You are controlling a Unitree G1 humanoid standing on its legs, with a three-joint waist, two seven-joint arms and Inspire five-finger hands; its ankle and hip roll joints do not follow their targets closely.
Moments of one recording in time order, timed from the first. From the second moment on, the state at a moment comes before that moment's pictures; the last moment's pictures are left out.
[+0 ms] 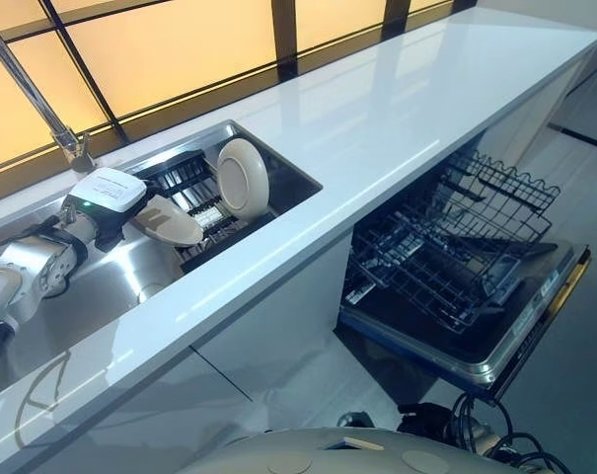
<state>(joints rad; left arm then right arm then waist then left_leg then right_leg) -0.32 1.10 -0.32 0.38 0.80 -0.18 0.01 0.02 -0.37 0.29 1.15 -0.06 0.07 0.22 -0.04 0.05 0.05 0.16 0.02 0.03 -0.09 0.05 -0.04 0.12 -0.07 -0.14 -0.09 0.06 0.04</state>
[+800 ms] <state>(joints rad) -0.43 0.99 -0.48 0.49 0.83 -0.10 0.00 0.04 -0.37 0.29 1.16 -0.06 0.06 0.22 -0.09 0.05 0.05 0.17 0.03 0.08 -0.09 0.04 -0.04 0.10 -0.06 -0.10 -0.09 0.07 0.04</state>
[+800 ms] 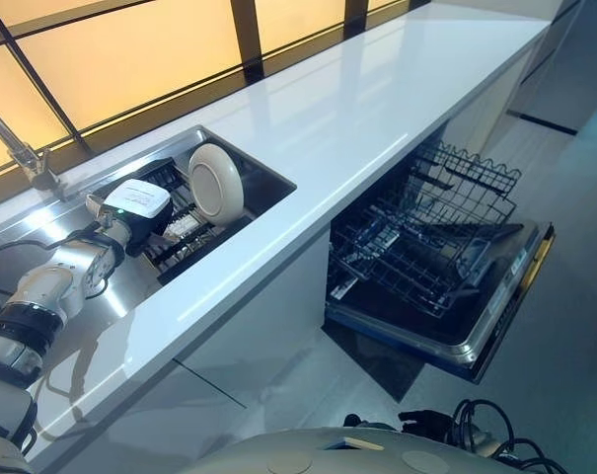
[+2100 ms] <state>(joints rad) -0.08 1.06 0.24 -0.13 0.54 -0.14 0.53 0.14 -0.45 0.05 -0.10 0.15 0.00 -0.17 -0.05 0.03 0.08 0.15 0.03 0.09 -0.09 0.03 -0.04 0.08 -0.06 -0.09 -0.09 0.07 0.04</state>
